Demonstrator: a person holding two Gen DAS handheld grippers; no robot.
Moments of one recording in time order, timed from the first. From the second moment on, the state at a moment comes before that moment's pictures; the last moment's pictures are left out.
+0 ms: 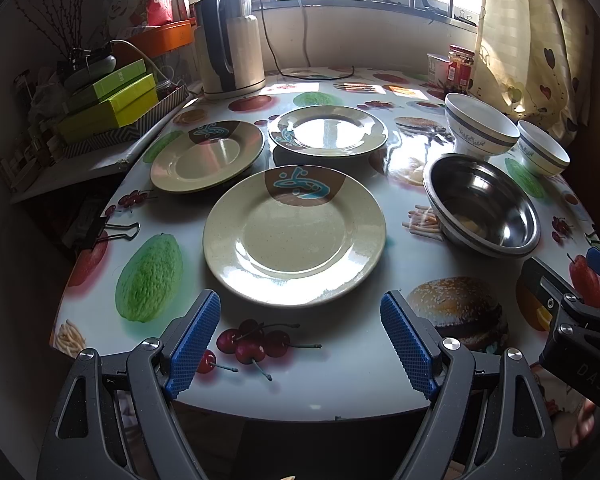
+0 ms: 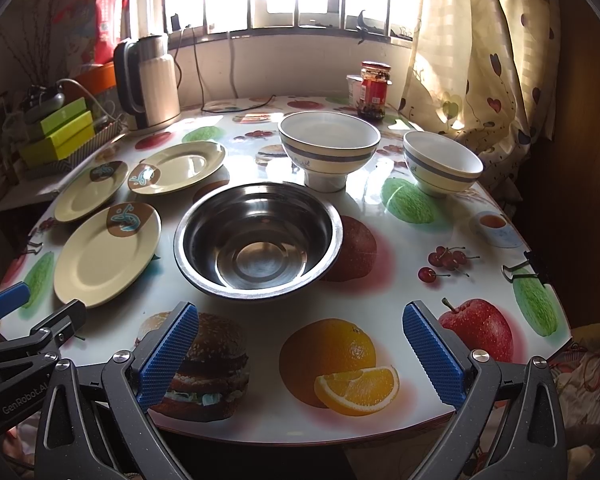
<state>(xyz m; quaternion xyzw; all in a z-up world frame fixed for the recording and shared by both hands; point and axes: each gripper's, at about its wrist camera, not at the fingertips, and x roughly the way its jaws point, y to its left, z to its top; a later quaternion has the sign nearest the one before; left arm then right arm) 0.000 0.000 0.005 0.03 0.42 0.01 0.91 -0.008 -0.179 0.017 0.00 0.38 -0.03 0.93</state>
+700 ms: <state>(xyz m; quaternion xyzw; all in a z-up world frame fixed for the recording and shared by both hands) 0.026 0.048 0.023 -0.06 0.41 0.00 0.91 0.009 -0.157 0.050 -0.01 0.32 0.08 0.94</state>
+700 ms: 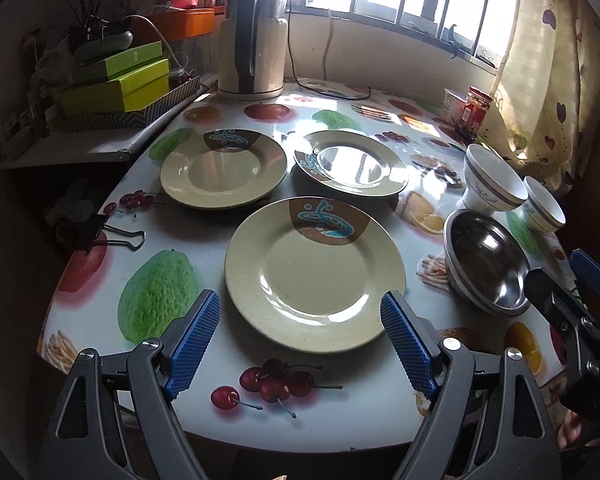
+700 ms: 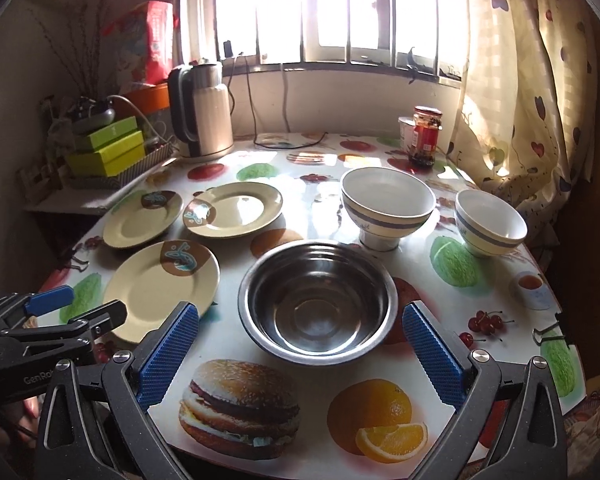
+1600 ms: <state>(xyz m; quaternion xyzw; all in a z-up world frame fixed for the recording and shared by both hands) 0.129 0.188 0.025 -0.13 0.44 0.06 0.89 0.212 -0.035 0.066 -0.02 0.42 0.24 0.88</state>
